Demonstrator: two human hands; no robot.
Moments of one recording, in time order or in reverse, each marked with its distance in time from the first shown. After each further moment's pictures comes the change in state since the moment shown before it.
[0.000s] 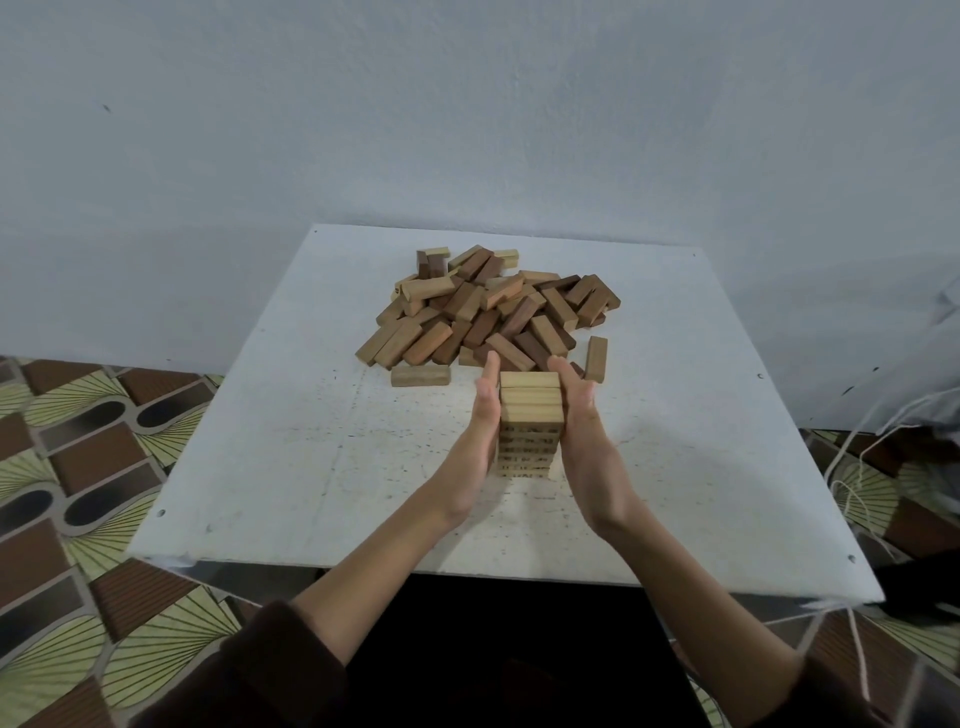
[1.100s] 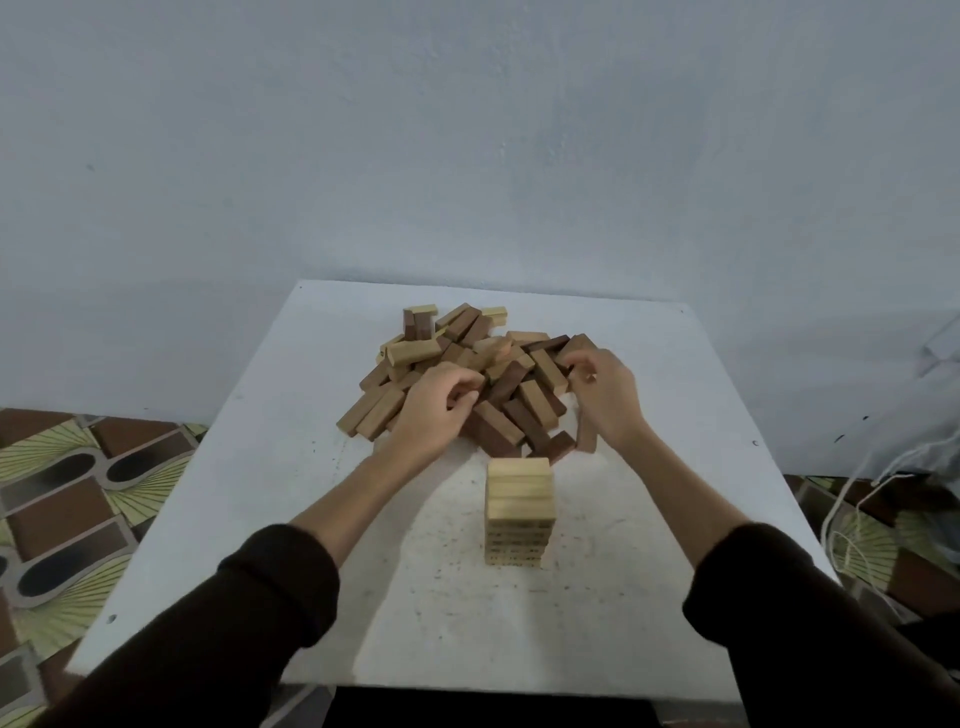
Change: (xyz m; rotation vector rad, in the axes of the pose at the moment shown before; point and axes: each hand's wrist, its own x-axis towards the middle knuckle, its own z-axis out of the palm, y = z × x) left_hand 0.106 0.020 -0.067 0.803 0.284 0.238; right_hand 0.146 -0.011 -0.076 -0.641 0.349 -0.047
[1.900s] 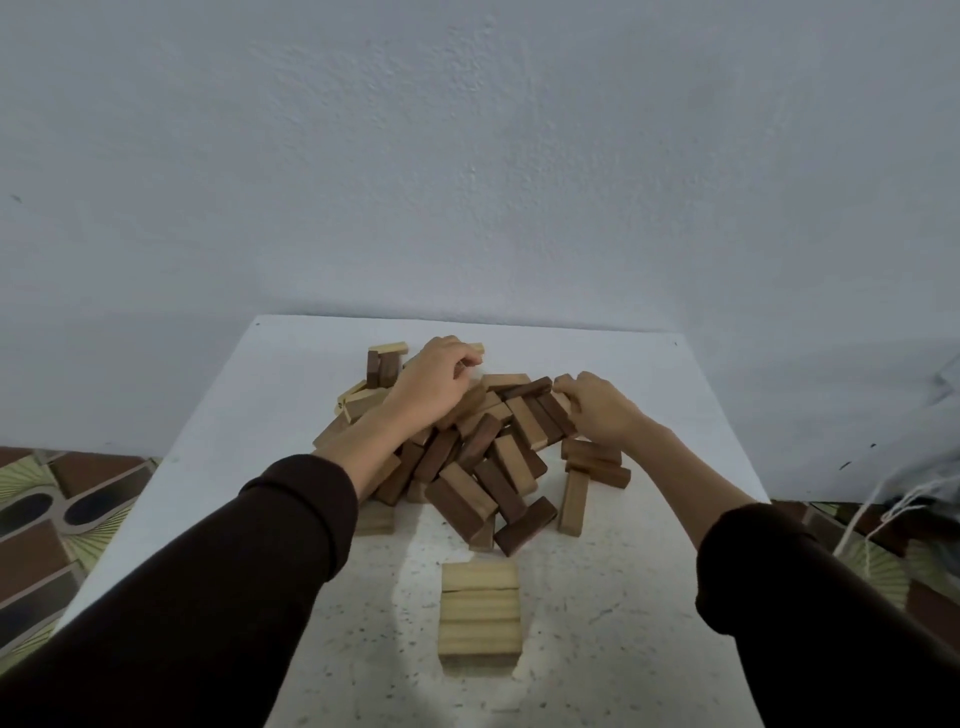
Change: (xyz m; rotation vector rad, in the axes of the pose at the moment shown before) left_hand 0.128 -0.014 0.021 0.210 -0.101 0.084; right_hand 0.100 0.049 -0.013 -0.554 -0.448 -0.114
